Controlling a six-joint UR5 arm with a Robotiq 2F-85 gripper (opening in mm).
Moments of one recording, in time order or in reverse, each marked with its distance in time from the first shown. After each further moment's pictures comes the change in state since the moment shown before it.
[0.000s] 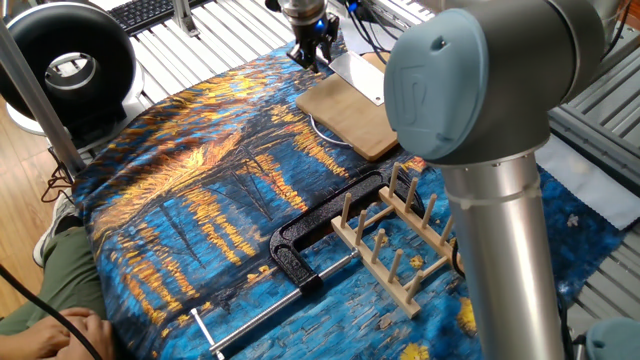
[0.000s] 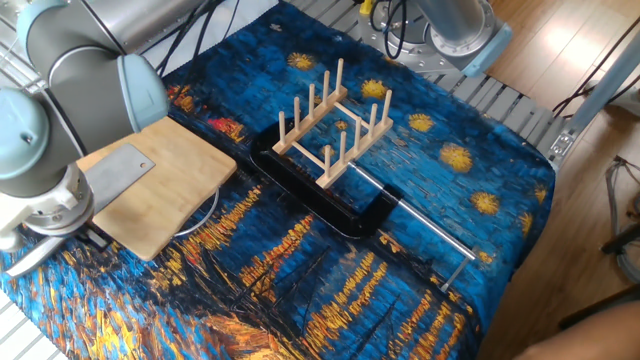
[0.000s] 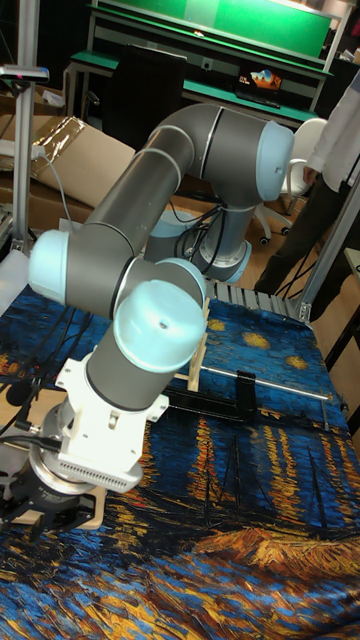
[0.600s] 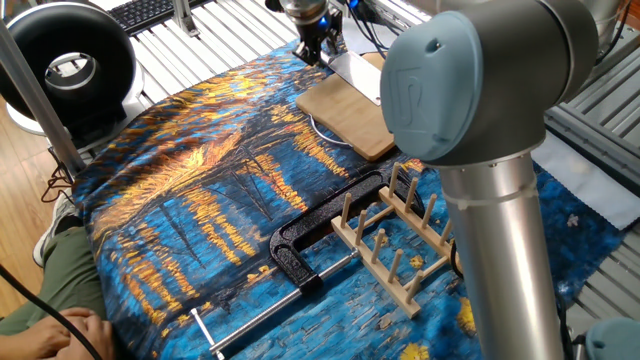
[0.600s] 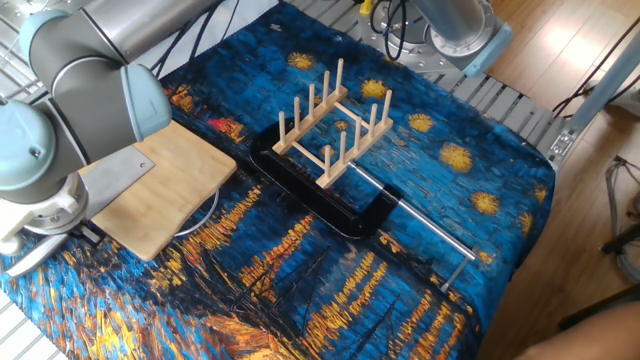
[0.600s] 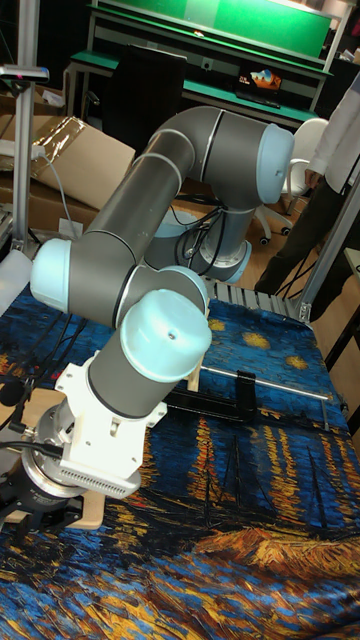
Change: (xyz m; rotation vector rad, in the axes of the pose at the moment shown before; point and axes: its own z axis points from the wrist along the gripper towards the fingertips) arm 0.001 -0.018 0.002 0.068 0.011 -0.024
